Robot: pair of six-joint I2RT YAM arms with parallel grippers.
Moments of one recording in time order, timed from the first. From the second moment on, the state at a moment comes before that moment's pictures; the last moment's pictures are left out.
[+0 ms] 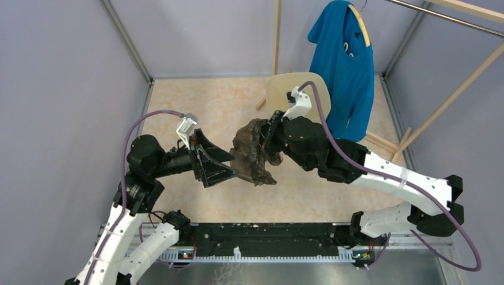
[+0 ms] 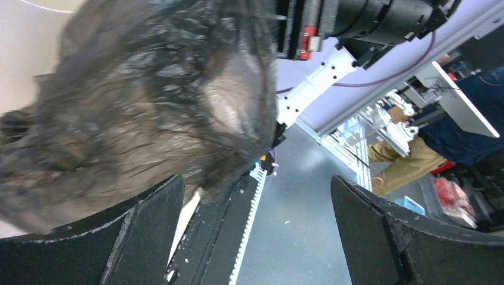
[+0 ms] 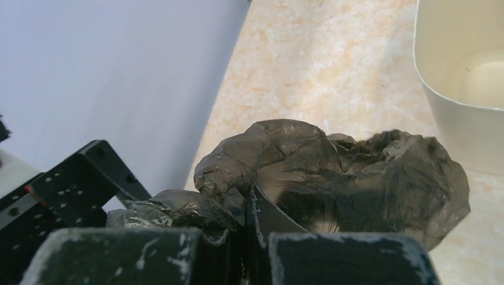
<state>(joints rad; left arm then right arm) -0.43 0.65 0.97 -0.37 0.88 -0.60 1.22 1.23 1.43 -0.47 0.58 0.83</state>
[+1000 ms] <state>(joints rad) -0.43 0.83 1.03 -0.57 0.34 -0.33 1.19 1.44 1.46 -0.51 0.58 0.52</state>
